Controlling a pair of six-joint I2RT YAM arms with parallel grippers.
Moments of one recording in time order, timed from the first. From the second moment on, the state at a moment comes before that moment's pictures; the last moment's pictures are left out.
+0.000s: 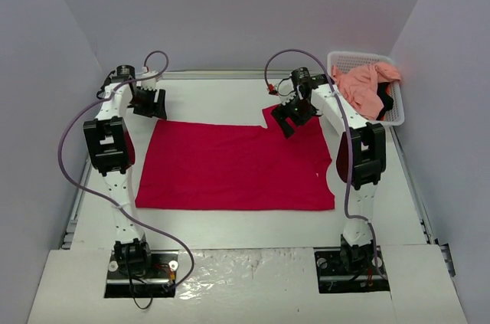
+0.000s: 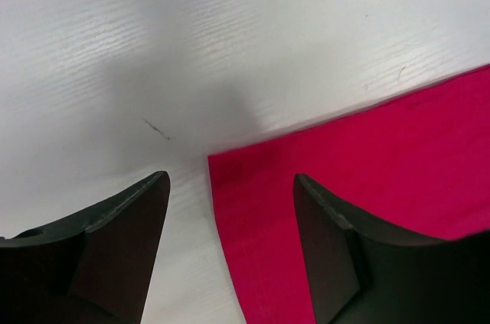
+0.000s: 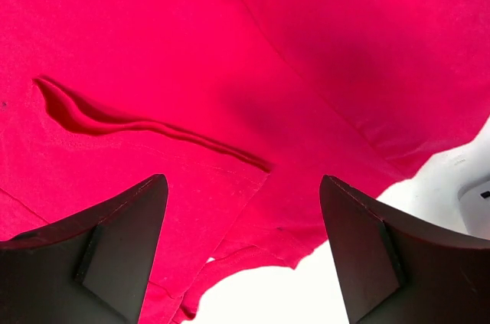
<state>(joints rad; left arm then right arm) 0.15 2.36 2.11 -0.89 0.46 0.33 0.28 2.10 1.84 -1.00 -0.17 -0.45</state>
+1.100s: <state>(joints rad) 0.15 2.24 1.85 -0.79 0.46 0.35 0.21 2.16 2.05 -0.97 -0.12 -0.43</state>
